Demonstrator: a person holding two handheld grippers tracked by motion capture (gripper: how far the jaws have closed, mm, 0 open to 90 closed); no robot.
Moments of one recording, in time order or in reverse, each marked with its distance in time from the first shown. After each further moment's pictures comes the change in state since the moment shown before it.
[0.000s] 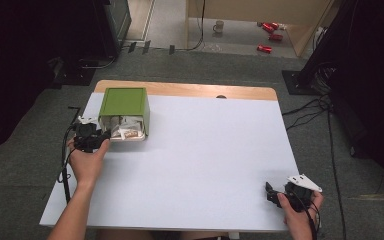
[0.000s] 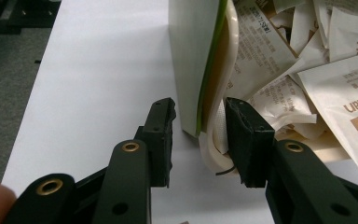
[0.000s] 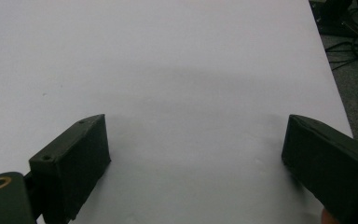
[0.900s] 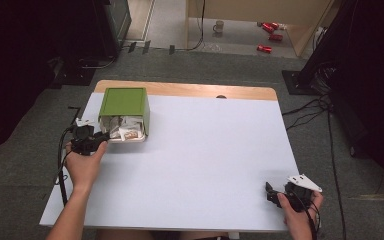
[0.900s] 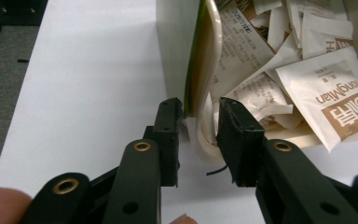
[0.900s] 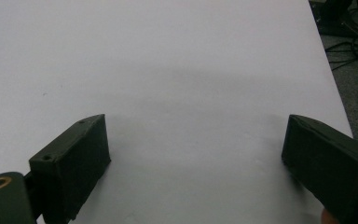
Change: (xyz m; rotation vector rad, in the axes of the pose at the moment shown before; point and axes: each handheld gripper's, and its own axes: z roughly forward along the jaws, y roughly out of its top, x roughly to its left) left arm 0.002 -0.004 -0.012 0.003 -0.060 0.002; right arm 0.000 0.000 0.000 0.000 0.000 0.000
